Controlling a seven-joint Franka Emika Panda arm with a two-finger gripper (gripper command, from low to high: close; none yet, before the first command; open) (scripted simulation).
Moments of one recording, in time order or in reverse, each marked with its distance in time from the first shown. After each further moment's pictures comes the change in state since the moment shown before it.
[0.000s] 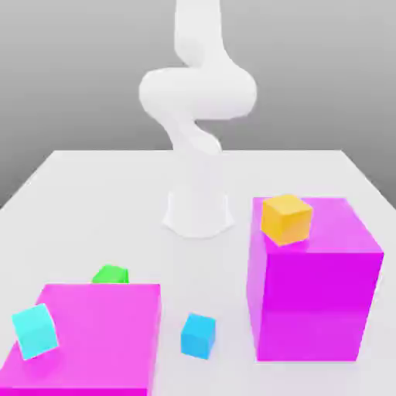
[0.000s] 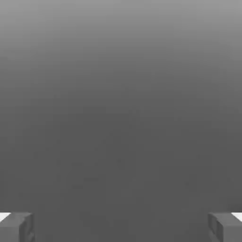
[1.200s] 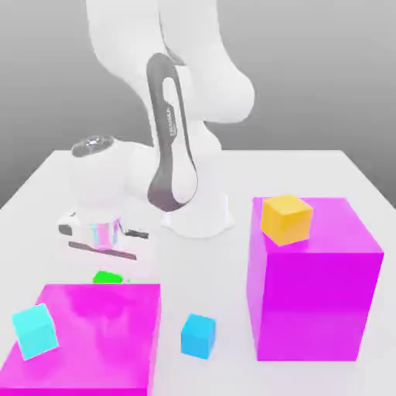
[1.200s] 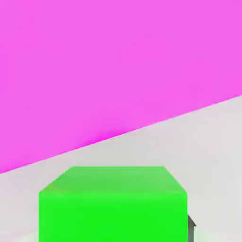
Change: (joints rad) arm -0.442 0.876 -0.047 -0.573 0.140 0.722 -0.343
